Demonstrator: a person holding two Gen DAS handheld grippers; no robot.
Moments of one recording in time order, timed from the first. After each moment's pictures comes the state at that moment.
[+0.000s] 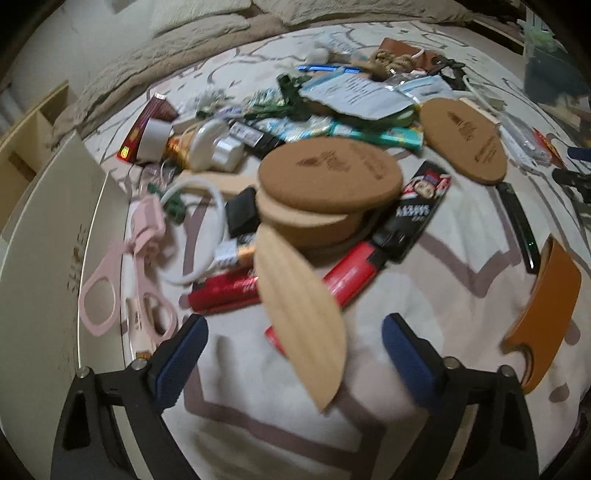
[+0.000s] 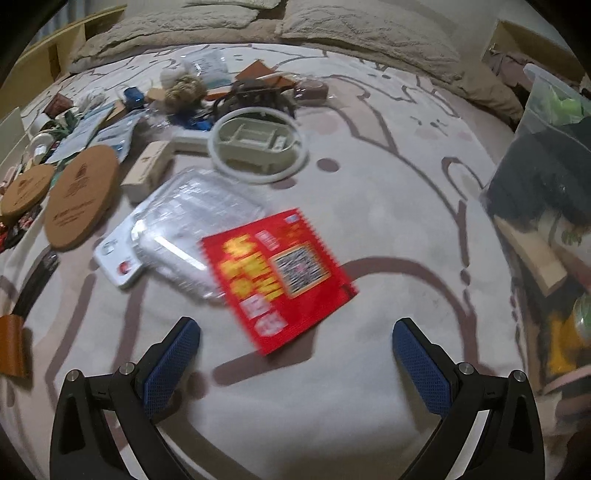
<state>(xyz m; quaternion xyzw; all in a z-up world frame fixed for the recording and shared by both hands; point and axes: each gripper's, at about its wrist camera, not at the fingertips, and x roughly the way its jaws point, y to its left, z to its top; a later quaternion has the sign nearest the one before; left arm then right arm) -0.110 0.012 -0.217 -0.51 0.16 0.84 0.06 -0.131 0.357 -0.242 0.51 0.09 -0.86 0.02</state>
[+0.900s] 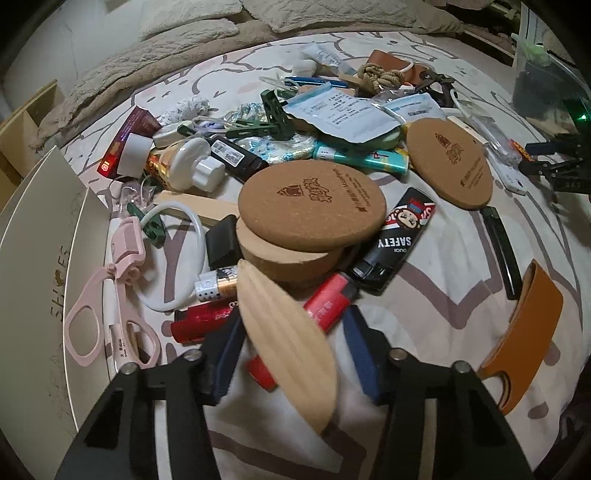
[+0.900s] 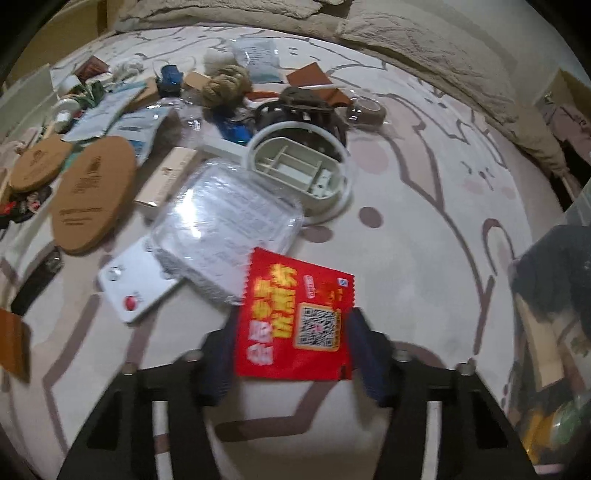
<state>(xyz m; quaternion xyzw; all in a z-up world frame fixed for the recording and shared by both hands) -0.119 0.004 -0.213 -0.51 0.13 0.84 0.10 -0.167 0.332 -0.232 0.52 0.17 -0.83 0.10</state>
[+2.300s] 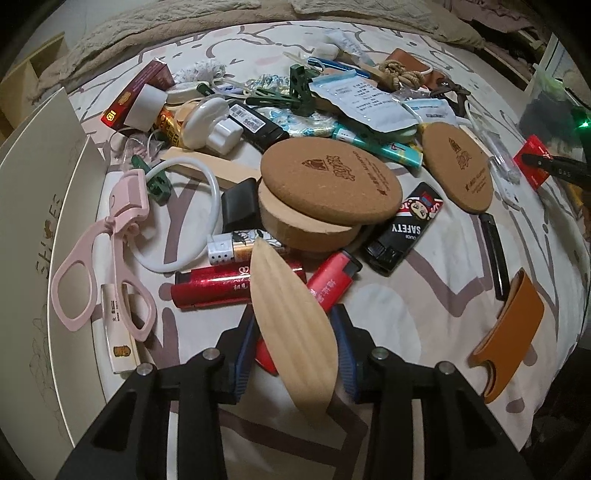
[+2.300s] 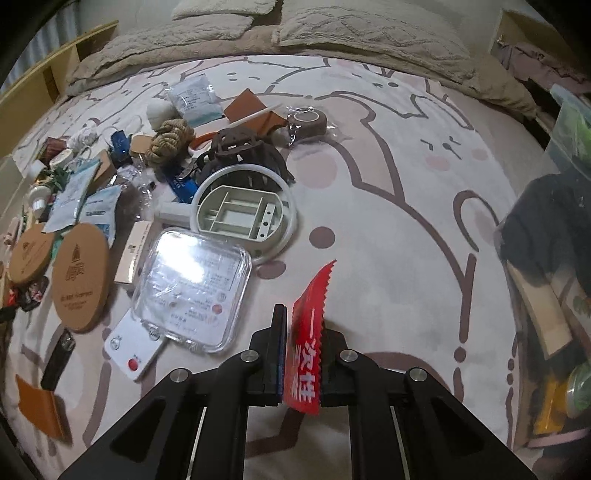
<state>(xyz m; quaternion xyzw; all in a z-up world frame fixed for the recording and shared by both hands) -0.118 -0.019 -0.212 -0.56 0.06 0.82 0.11 -0.188 0.358 -0.211 0.51 0.07 -0.86 0.04</state>
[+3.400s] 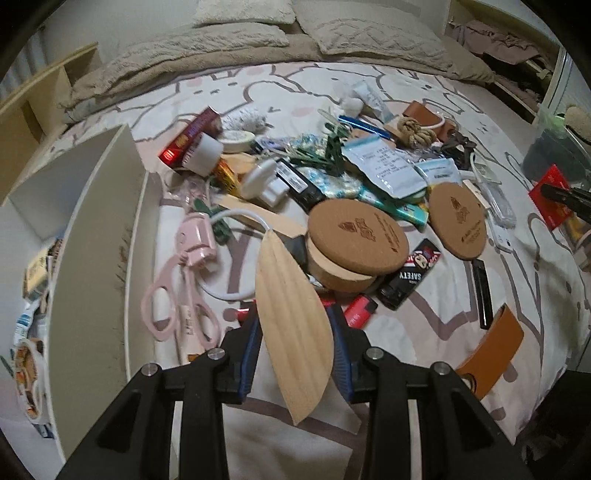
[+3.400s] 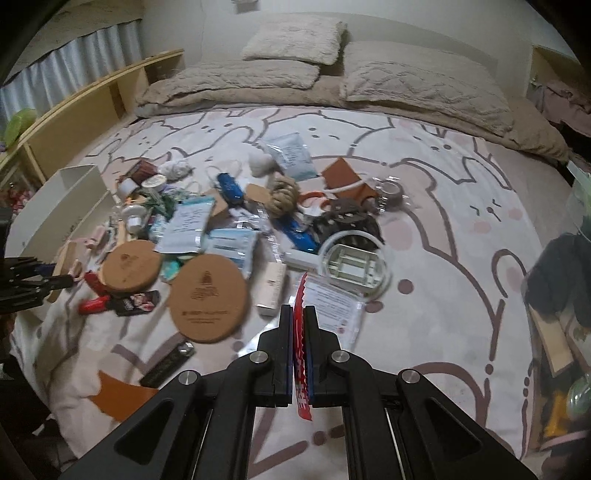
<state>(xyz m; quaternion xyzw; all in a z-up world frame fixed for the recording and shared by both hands) -0.112 -0.043 -0.157 -0.50 0.04 0.86 0.07 -0.140 0.298 -0.138 0.44 0.04 -0.88 0.16</state>
